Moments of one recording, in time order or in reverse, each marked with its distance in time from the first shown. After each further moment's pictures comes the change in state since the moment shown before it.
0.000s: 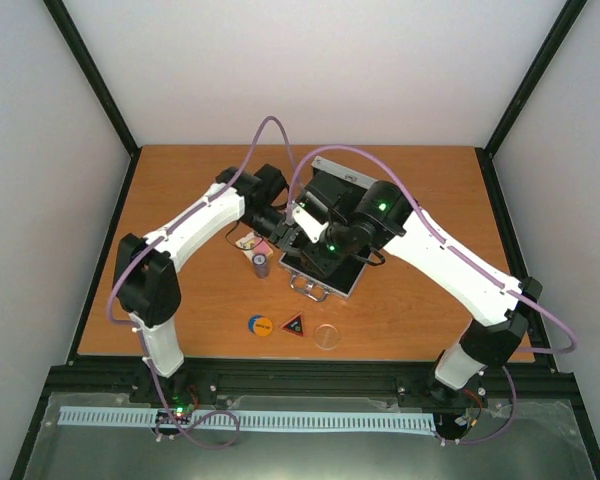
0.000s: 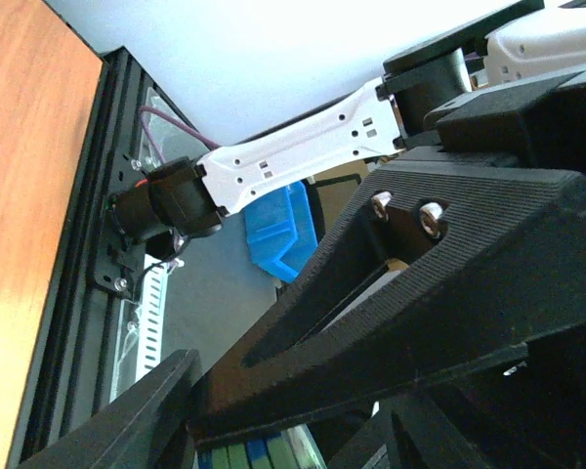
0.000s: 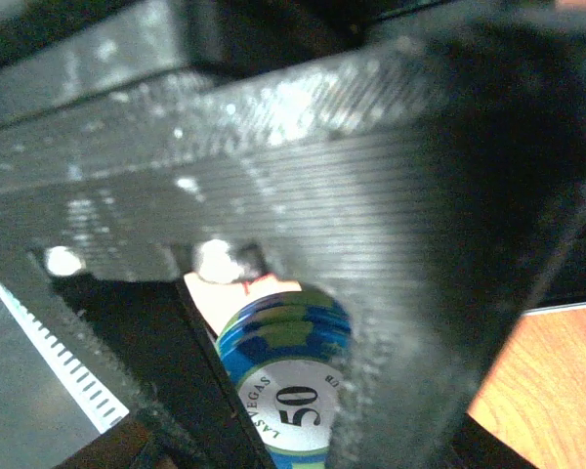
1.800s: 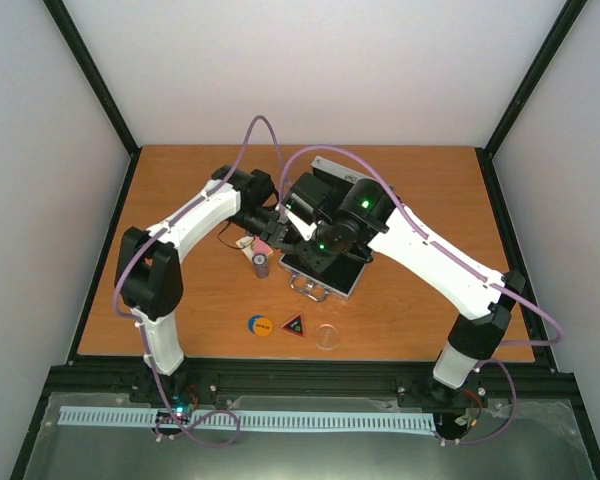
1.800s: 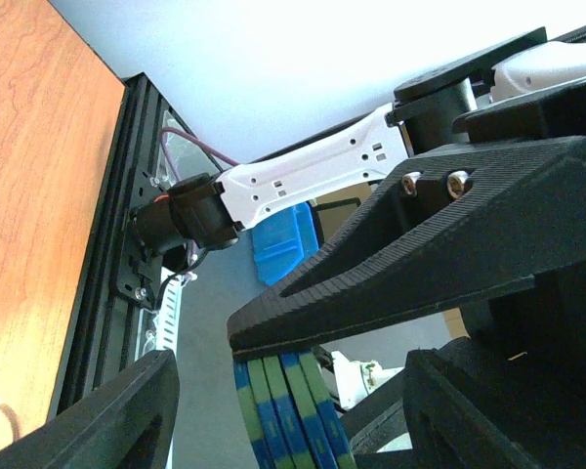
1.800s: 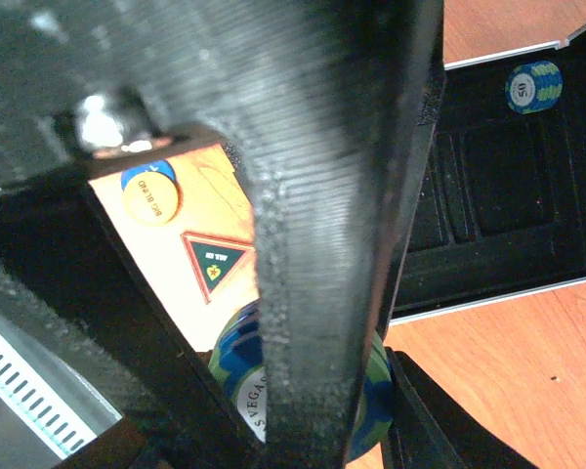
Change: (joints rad) left arm 0.071 0.052 -0.018 -0.170 0.047 0.234; right arm 0.023 0.082 0.070 -0.047 0.107 0.037
